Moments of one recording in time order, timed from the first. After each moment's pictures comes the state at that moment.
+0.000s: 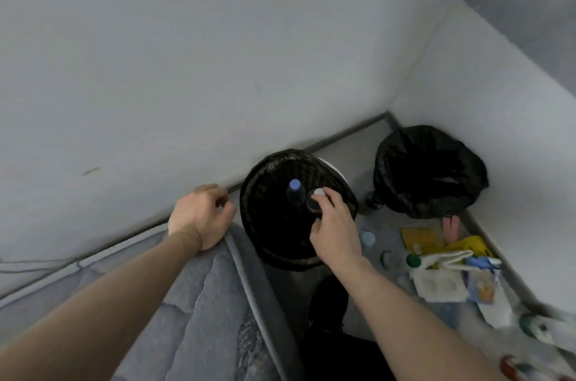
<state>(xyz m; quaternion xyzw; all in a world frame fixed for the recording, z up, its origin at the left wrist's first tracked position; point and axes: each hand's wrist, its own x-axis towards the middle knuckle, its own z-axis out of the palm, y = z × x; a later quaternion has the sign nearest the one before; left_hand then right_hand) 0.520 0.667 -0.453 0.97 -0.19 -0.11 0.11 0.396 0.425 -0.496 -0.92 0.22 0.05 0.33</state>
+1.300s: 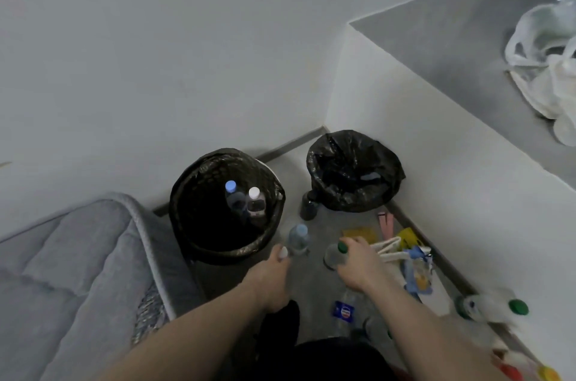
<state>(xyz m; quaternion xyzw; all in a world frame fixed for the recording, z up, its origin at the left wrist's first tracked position) 0.308 0.481 -0.547 0.87 -0.33 -0.37 0.03 0.227 0.277 -0.535 -0.88 0.31 0.25 0.27</state>
